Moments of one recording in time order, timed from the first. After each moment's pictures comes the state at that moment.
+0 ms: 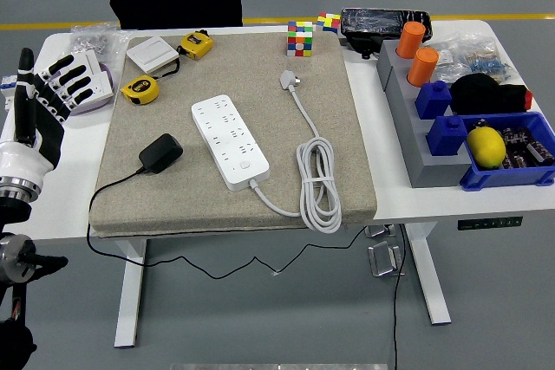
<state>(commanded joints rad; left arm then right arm) -0.05 0.00 -1.72 -1.57 1.16 -0.02 0.08 0.12 -0.33 0.24 0.34 0.27 -0.37 -0.17</state>
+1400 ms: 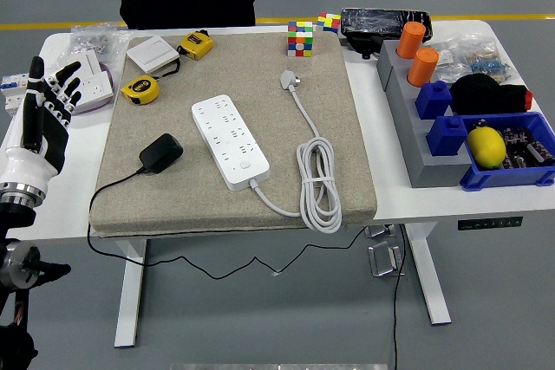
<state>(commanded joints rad) -0.04 0.00 -1.70 -1.54 1.20 -0.04 0.04 0.09 -0.33 0.25 0.34 0.26 -0.38 -0.17</state>
